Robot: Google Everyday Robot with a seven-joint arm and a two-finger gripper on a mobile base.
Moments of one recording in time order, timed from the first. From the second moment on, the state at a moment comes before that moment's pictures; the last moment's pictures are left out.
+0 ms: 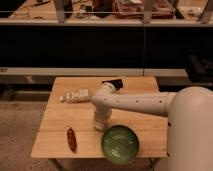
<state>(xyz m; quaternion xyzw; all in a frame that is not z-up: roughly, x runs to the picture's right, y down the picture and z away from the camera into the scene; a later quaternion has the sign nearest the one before) -0.015 0.171 0.864 -0.25 -0.19 -0.50 0.81</state>
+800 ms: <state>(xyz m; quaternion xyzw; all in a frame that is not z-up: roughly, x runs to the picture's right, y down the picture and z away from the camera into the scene) -0.088 0.131 0.893 -0.24 -0.20 -0.50 0.81</state>
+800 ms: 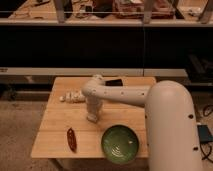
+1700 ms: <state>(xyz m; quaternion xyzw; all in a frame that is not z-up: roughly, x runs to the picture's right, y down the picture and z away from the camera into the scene) -0.119 0.197 0.839 -0.22 -0.27 -0.54 0.77</state>
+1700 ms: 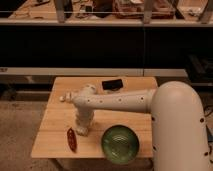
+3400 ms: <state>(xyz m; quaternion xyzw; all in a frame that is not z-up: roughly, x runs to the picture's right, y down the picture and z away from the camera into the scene) -0.113 0.143 0.877 -0.22 -0.22 -0.53 0.79</state>
